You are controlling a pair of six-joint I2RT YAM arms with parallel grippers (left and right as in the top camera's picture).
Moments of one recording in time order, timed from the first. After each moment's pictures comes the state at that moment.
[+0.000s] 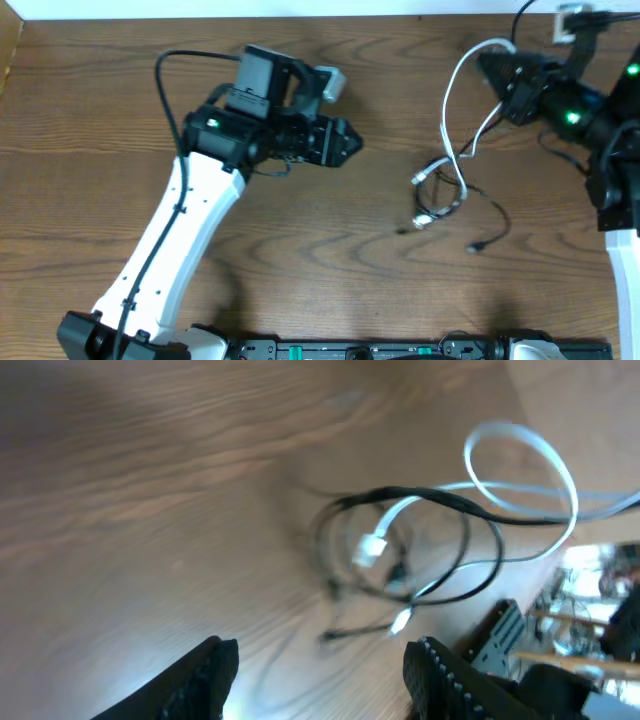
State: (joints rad) left arm -0.41 1.52 1.50 -0.90 0.58 -0.17; right arm -0.04 1.22 1.42 -0.46 -0.74 0.46
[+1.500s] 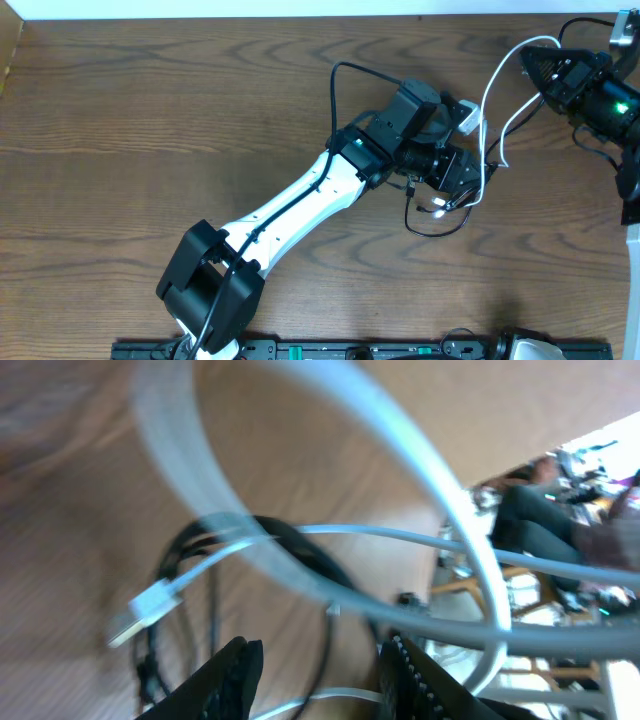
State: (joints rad) left arm -0.78 1.86 1.50 -0.31 0.74 -0.38; right arm -0.20 1.23 1.42 -0.53 -0.81 0.80
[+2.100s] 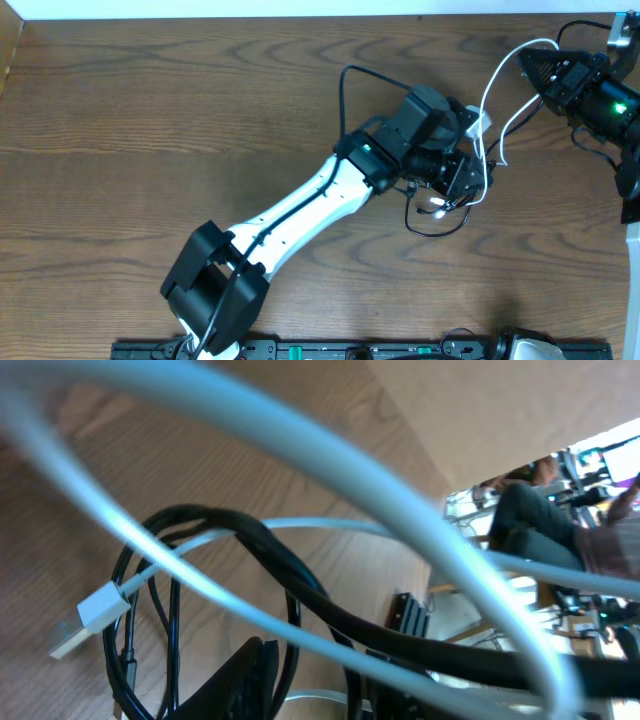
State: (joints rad) left arm -0.83 1.87 1.50 -0.31 0.67 -0.43; right arm -0.20 1.24 1.42 -0.54 -0.81 0.79
